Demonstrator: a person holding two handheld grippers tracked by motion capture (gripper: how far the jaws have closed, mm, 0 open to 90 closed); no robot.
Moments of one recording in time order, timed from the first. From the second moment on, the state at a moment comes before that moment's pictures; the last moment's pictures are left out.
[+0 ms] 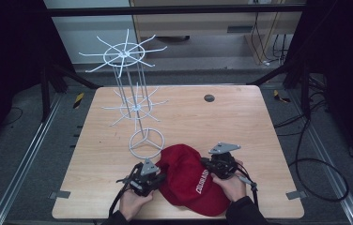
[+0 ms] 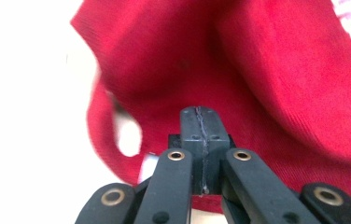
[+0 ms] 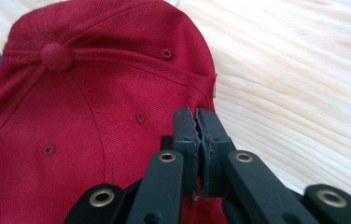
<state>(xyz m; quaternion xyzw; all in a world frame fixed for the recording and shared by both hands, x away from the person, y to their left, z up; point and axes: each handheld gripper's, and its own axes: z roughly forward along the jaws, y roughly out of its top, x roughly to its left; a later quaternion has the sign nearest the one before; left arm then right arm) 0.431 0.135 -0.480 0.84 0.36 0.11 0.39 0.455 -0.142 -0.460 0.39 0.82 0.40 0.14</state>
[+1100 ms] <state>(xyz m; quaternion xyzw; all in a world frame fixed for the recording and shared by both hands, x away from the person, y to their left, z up) 0.430 0.263 -0.458 0.76 0.46 0.22 0.39 0.435 -0.129 -0.416 0.40 0.78 0.45 0.20</state>
